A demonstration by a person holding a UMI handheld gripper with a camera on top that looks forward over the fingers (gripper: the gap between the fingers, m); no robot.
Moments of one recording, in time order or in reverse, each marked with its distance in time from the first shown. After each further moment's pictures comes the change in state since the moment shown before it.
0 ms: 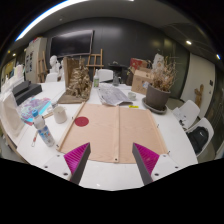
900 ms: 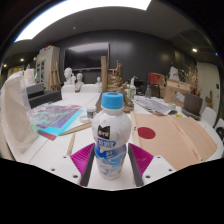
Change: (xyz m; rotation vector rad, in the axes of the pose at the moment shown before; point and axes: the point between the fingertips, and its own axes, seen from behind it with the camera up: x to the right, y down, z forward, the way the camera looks) arm -0.329 -0.002 0.146 0.228 -0.108 0.016
